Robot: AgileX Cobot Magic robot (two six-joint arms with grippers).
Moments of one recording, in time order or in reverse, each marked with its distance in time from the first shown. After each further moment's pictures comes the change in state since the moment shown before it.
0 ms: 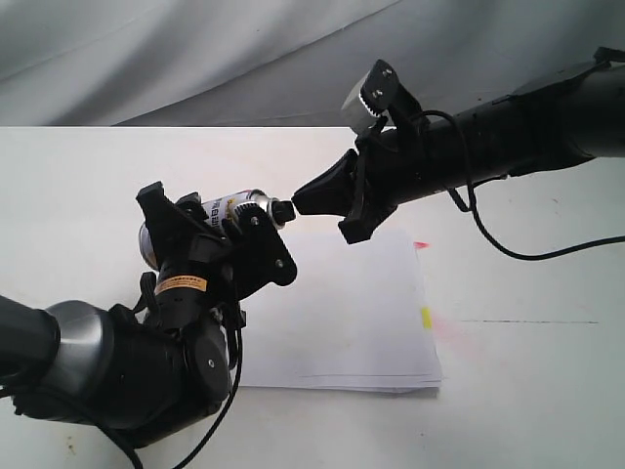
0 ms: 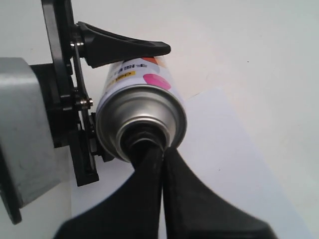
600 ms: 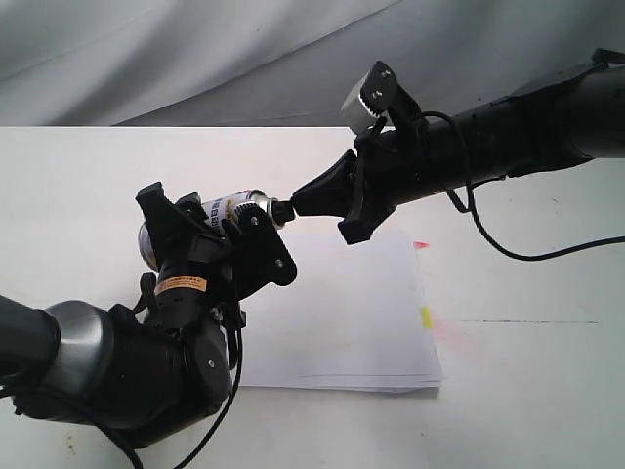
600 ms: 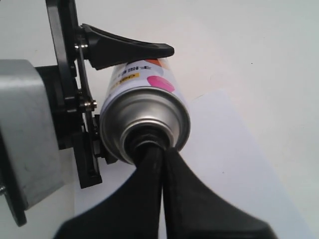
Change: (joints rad) left arm 0.000 0.000 0.000 -0.002 0.000 0.000; right arm 0.000 0.002 -0.002 0.006 0.012 -0.005
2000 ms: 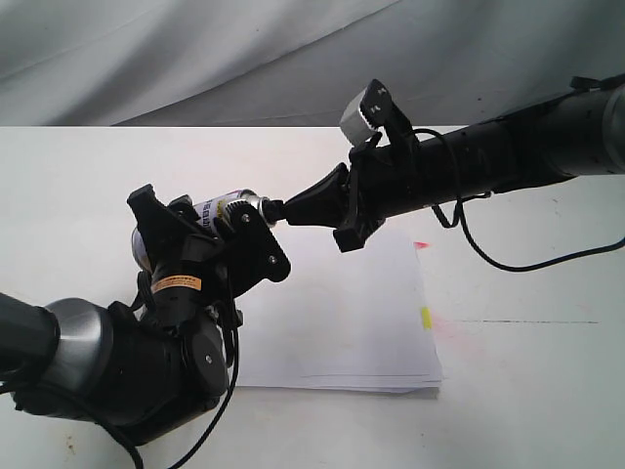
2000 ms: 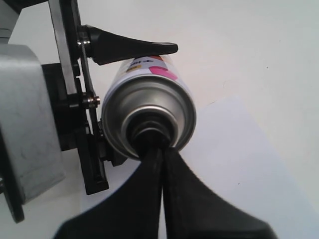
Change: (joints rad) left arm 0.008 0.004 0.000 -0.022 0.004 -0.023; right arm 0.000 0.078 0.000 0.107 0.061 -0.088
